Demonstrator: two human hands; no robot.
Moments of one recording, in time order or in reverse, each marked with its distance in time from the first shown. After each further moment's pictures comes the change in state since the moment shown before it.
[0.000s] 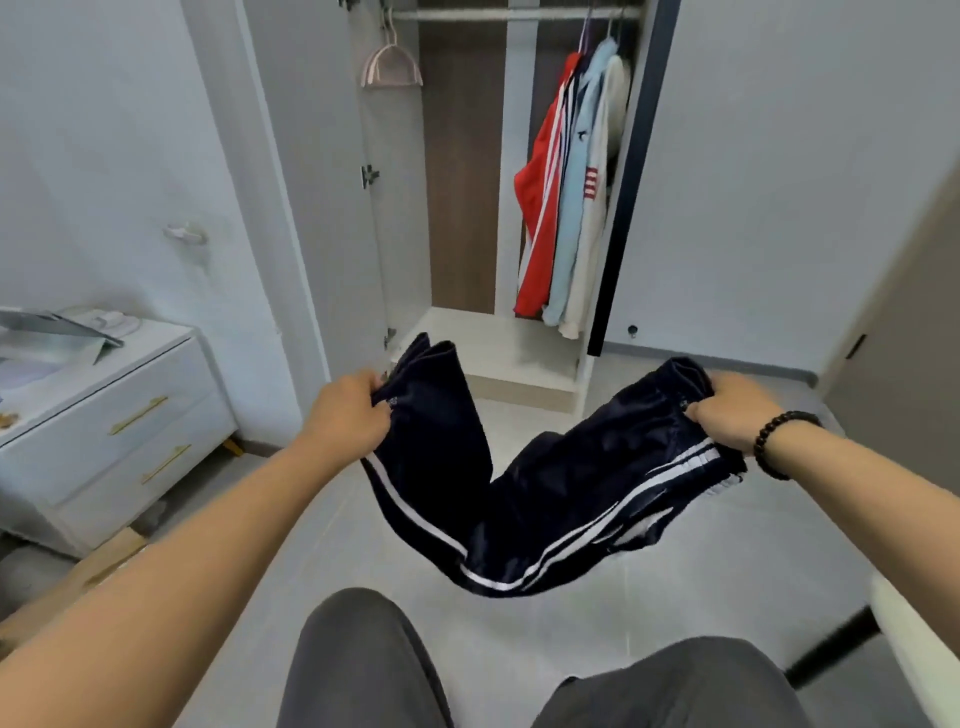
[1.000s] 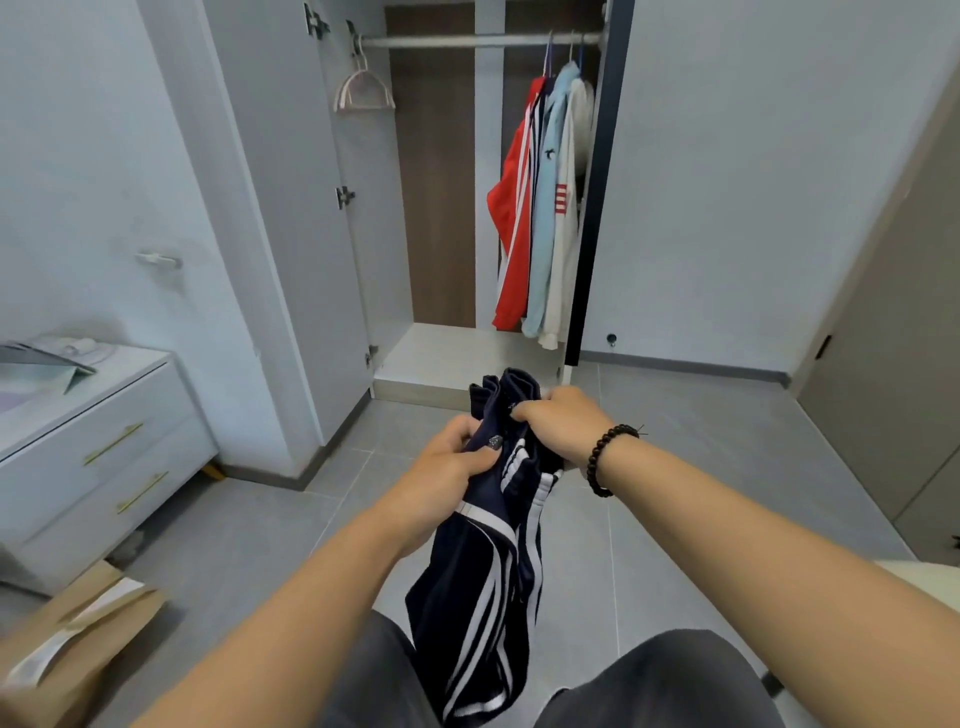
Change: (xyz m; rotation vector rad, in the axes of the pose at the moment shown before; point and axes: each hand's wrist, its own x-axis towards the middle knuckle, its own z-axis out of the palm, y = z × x) left_hand -0.068 0.076 0.044 -0.986 -0.484 -0.015; right_hand -0.050 -0.094 0.062 0.467 -0.225 -0.078
